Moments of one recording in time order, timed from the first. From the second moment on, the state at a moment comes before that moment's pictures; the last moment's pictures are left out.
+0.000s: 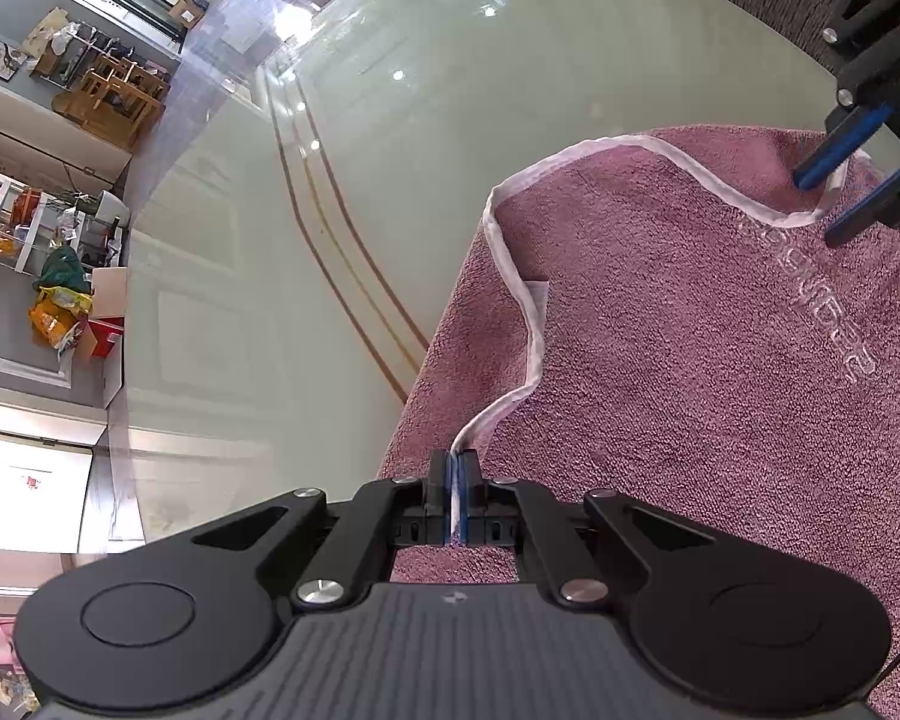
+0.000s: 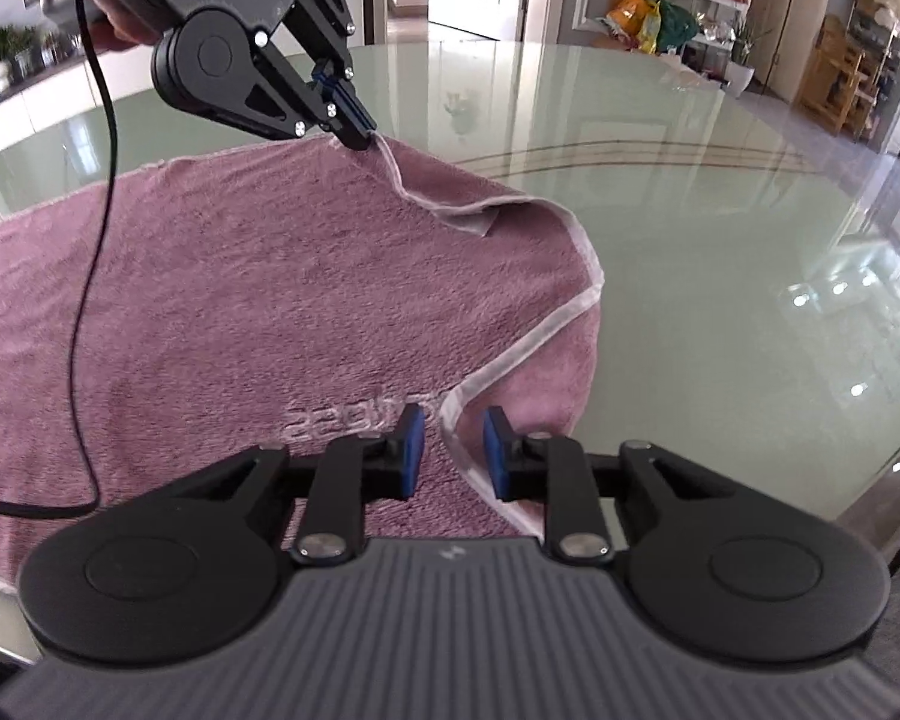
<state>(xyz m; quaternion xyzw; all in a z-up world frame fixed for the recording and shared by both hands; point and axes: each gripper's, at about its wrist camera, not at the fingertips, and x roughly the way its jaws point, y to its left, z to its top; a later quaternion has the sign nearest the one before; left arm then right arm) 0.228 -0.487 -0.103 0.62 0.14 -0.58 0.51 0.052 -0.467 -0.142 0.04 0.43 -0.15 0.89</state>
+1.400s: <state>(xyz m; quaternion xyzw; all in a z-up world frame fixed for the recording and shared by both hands) 0.252 -0.417 -0.027 0.59 0.18 -0.54 0.58 0.011 -0.429 -0.044 0.15 0.38 -0.05 0.91</state>
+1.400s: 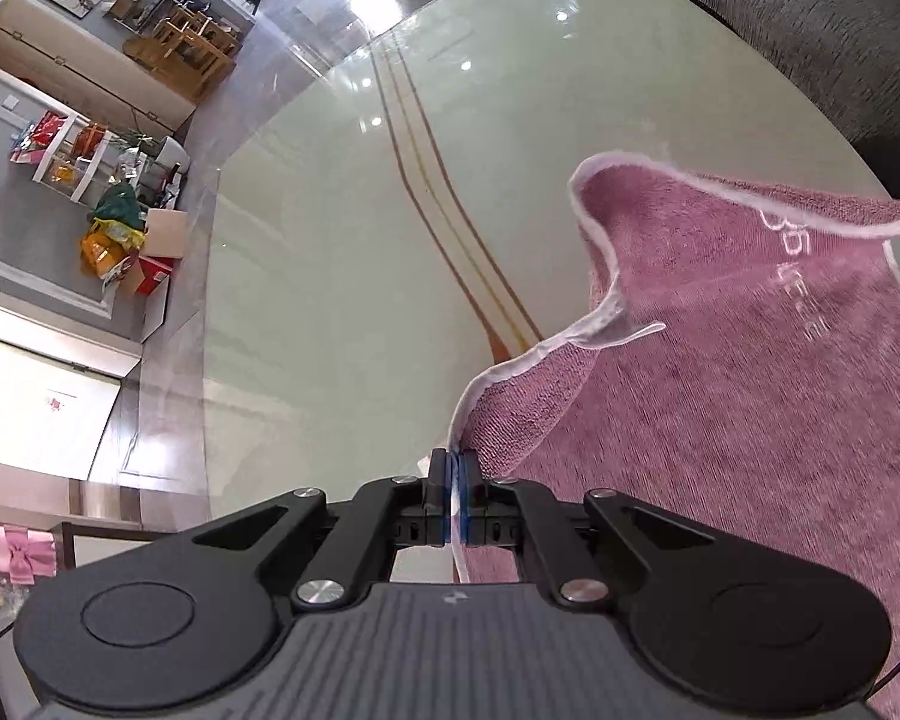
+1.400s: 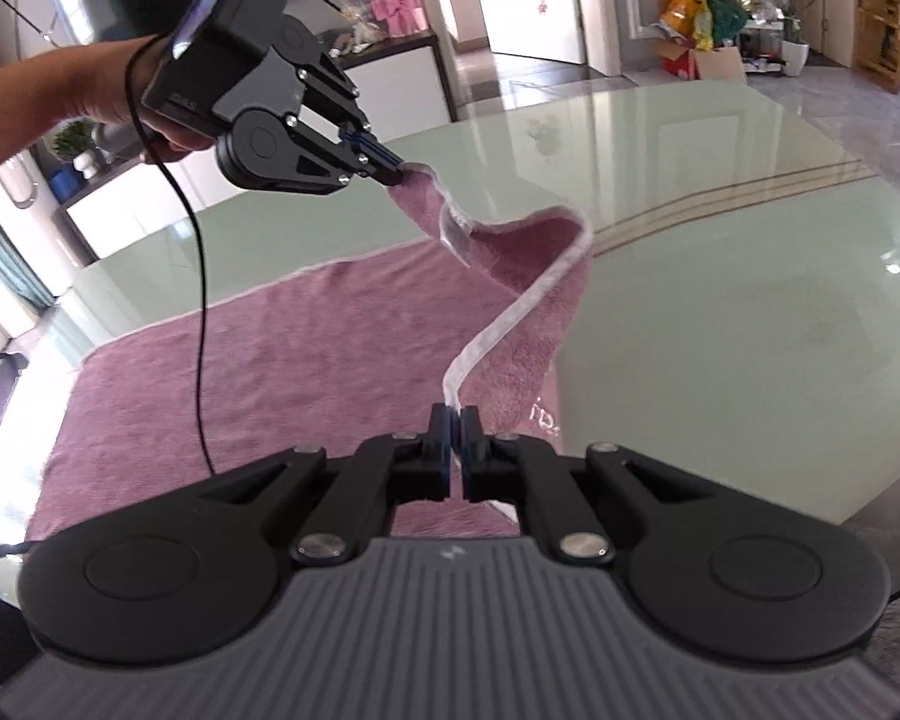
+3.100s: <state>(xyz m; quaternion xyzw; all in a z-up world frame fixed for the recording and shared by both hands) 0.312 -0.131 -0.036 0.54 0.25 -0.41 0.69 0.036 -0.204 -0.037 0.11 0.44 0.24 0.86</state>
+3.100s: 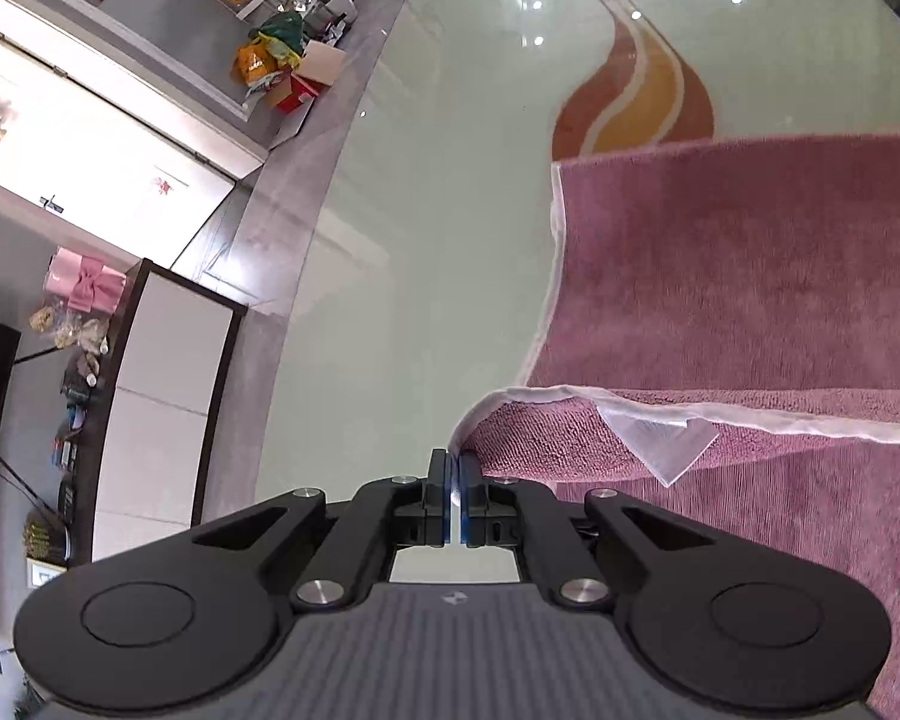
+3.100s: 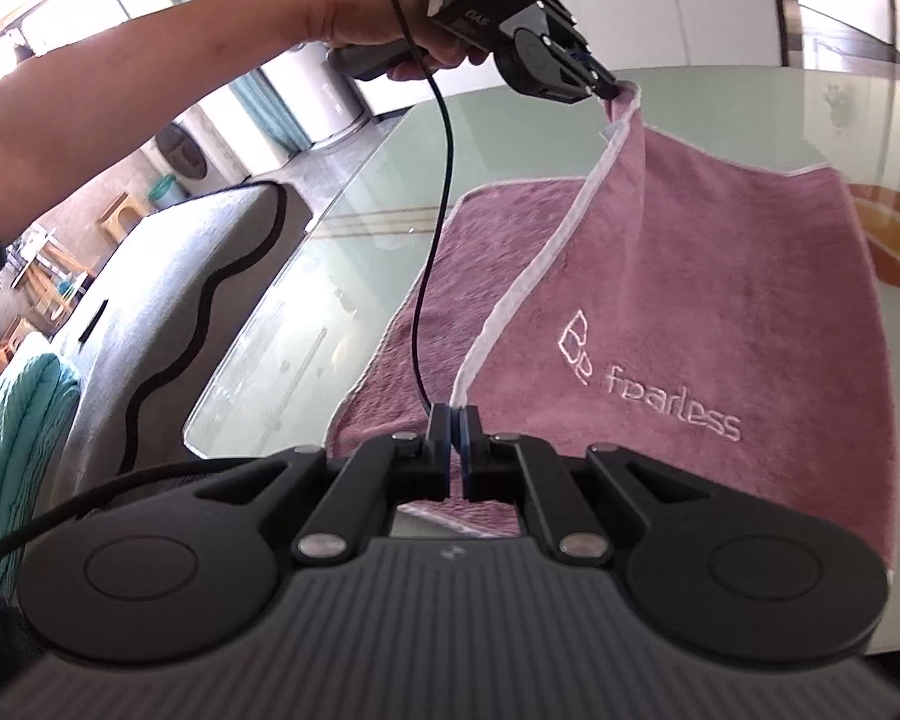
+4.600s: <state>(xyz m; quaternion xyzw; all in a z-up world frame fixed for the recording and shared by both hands) 0.375 -0.026 -0.091 0.21 0.56 -0.30 0.75 0.054 -0.161 -0.068 0.09 0.47 0.27 0.83</state>
